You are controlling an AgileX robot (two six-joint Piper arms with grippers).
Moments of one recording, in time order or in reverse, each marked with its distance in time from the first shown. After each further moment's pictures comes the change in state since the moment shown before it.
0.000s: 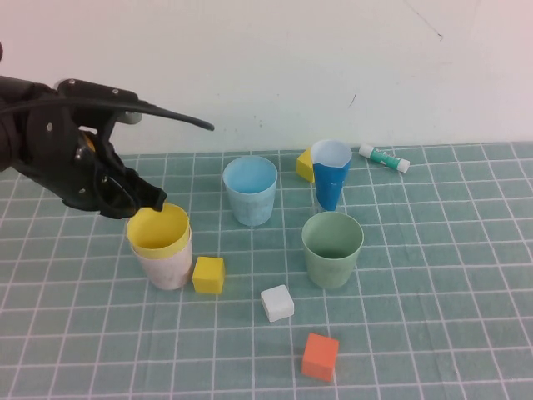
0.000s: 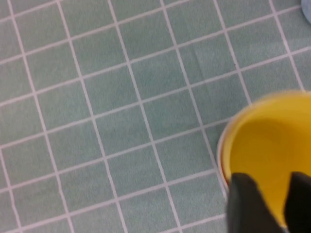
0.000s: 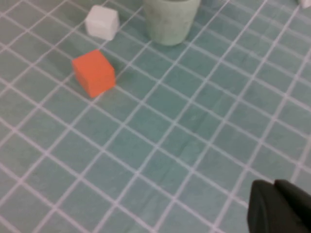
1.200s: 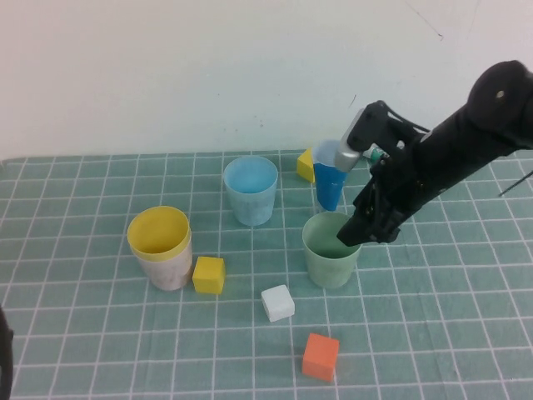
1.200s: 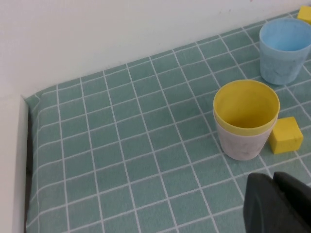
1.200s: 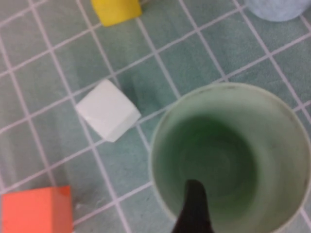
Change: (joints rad) right arm 0.408 1.384 -1.016 -0.023 -0.027 -0.128; left arm 0.000 -0.986 0.575 0.074 -0.110 0.000
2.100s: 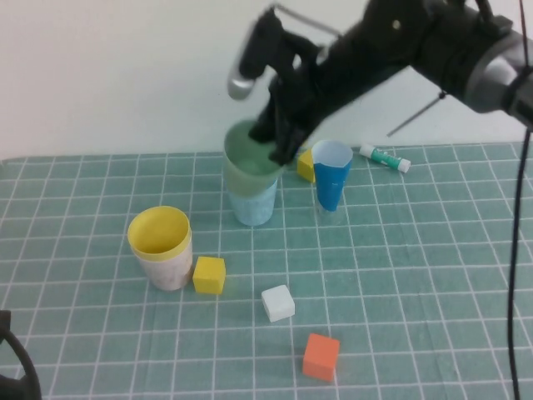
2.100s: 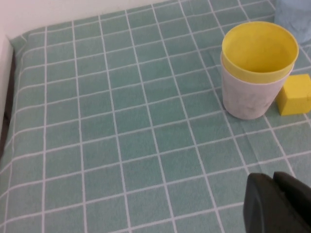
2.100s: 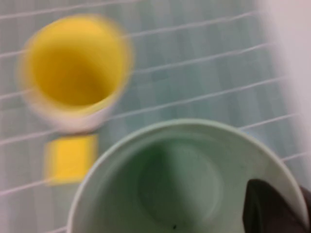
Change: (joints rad) right arm 0.187 0.213 -0.633 -0.194 0.081 0.132; left arm 0.000 -0.065 0.233 0.067 -0.115 -0.167
